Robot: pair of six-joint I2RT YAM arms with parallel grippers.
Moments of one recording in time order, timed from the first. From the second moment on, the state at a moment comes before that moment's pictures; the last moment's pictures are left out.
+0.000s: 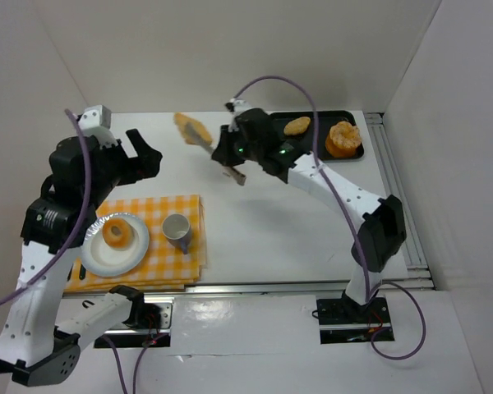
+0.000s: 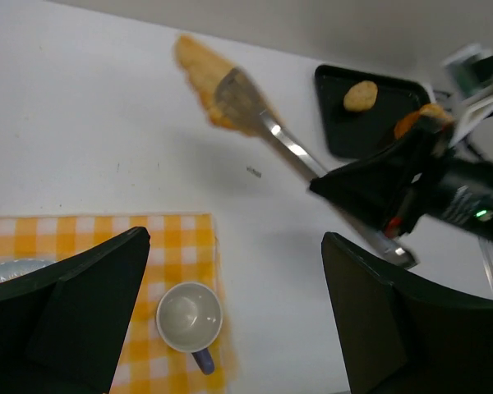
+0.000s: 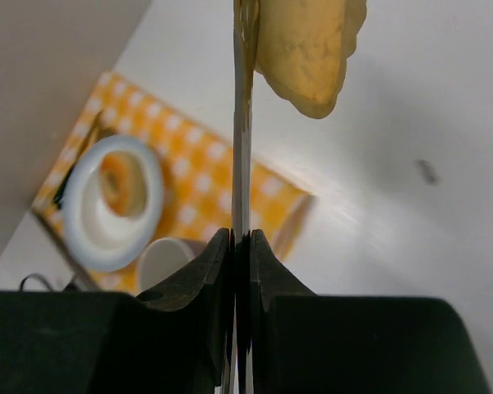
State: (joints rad) left arm -0.26 0.96 1.46 -0.84 -0.11 -0.39; right arm 0.70 1.72 1.63 -0.35 -0.10 0.42
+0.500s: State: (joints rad) left arm -0.26 0.87 1.65 -0.85 -0.19 -0.41; right arm 1.12 2.15 1.92 -0.30 -0.30 0.44
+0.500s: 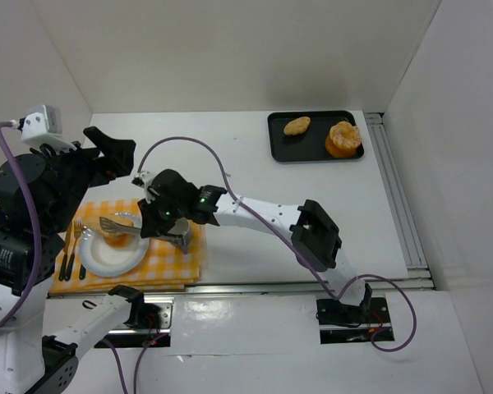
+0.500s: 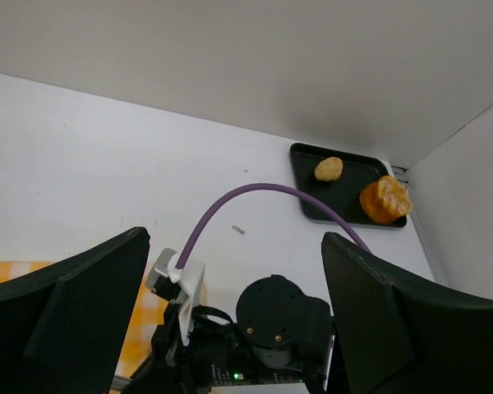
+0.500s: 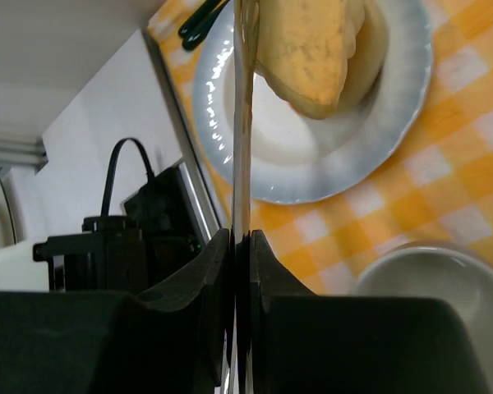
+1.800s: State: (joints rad) left arm -0.26 0.84 1.60 -0.87 -0.22 -0.41; right arm 1.21 2.17 1.83 -0.31 -0.35 0.42
